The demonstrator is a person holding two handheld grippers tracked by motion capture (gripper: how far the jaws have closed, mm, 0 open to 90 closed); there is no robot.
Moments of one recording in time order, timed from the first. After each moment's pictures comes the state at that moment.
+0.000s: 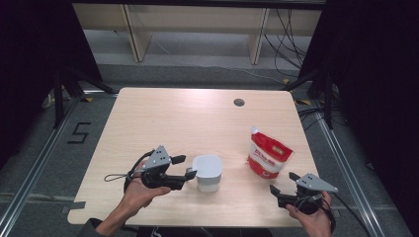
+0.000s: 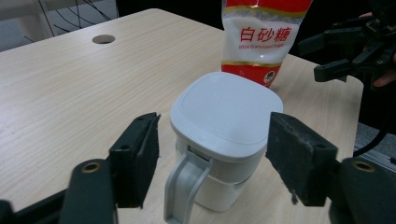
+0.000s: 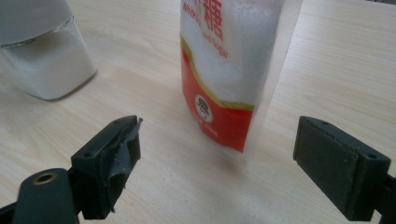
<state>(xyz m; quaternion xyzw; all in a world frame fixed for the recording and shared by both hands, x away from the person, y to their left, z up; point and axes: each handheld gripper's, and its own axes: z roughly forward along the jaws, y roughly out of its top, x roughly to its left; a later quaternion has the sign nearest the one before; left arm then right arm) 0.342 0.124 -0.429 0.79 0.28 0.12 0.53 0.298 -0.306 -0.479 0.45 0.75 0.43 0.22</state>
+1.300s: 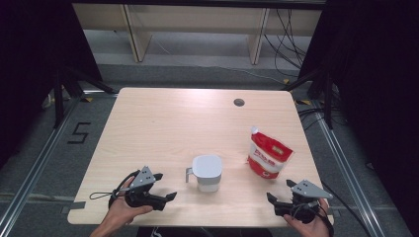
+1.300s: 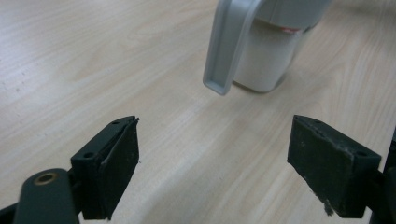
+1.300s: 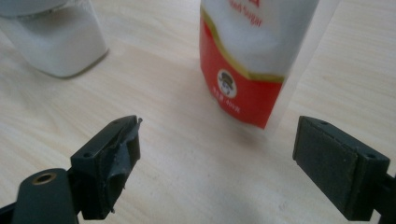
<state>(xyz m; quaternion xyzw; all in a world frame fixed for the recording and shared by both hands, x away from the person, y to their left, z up) 0.320 0.170 -0.498 0.82 0.33 0.12 0.45 0.284 -0.297 -0.486 0.44 0.77 0.40 0.22</state>
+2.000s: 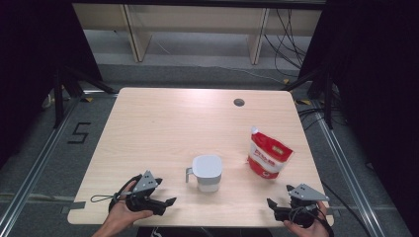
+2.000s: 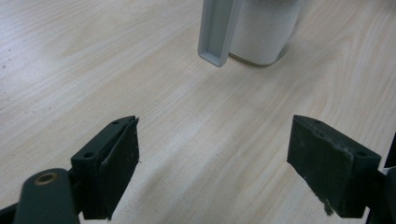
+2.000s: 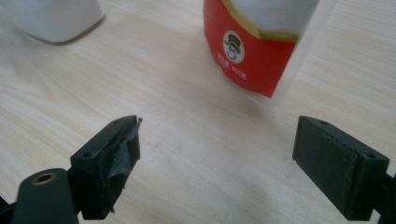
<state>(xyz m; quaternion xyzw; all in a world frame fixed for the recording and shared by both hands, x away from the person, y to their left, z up) 0.315 0.169 -0.504 0.84 0.32 0.12 0.42 0.279 -0.297 -0.494 0.44 0.79 0.37 0.21</state>
